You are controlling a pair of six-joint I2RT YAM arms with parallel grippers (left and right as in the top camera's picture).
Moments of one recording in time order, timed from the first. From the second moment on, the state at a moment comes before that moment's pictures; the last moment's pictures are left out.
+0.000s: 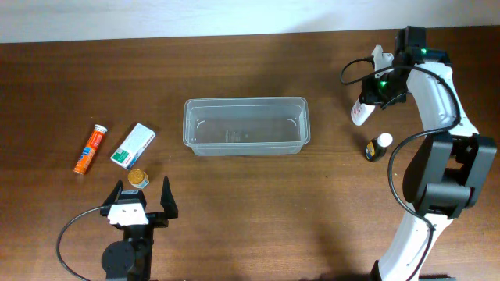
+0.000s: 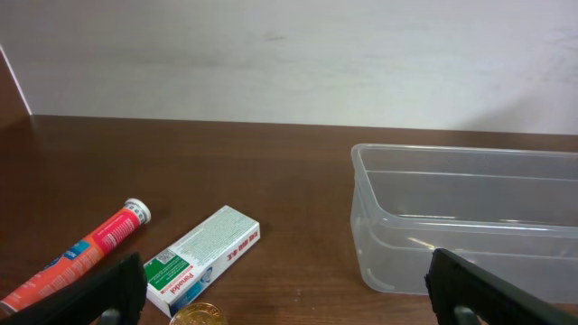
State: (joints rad) left arm 0.01 0.01 0.02 -0.08 -0.01 -0.05; right arm -0.16 2.15 1.84 -1.01 -0.21 -0.16
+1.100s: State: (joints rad) left arm 0.01 0.01 0.02 -0.08 -0.01 -0.05; right arm -0.01 1.94 2.11 -1.29 -0.45 -0.16
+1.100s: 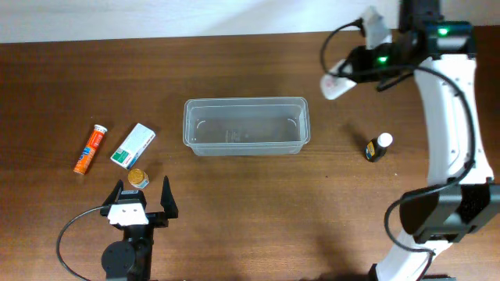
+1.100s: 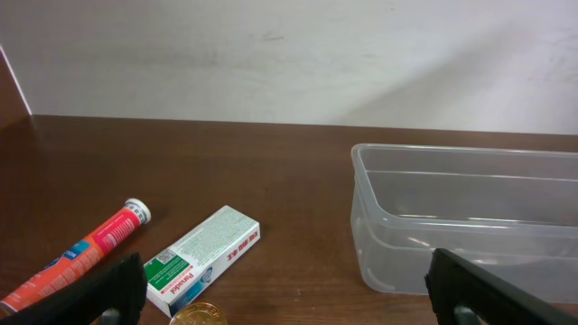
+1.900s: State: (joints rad) left arm 0.01 0.01 0.02 -0.08 -0.01 -0.05; right arm 0.37 2.01 2.04 -1.21 -0.05 0.07
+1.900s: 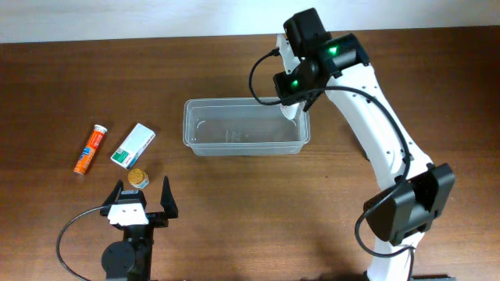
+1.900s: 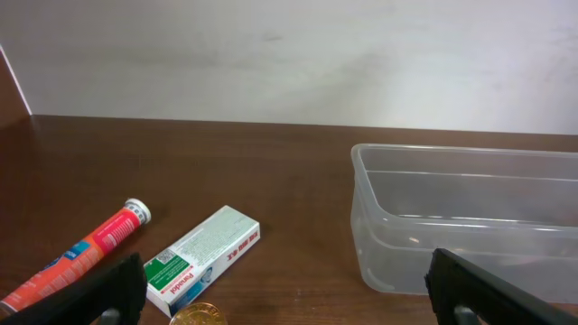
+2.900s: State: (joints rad) left arm 0.01 0.01 0.02 -0.08 -0.01 -0.05; right arm 0.37 2.02 1.68 -0.84 0.03 0.33
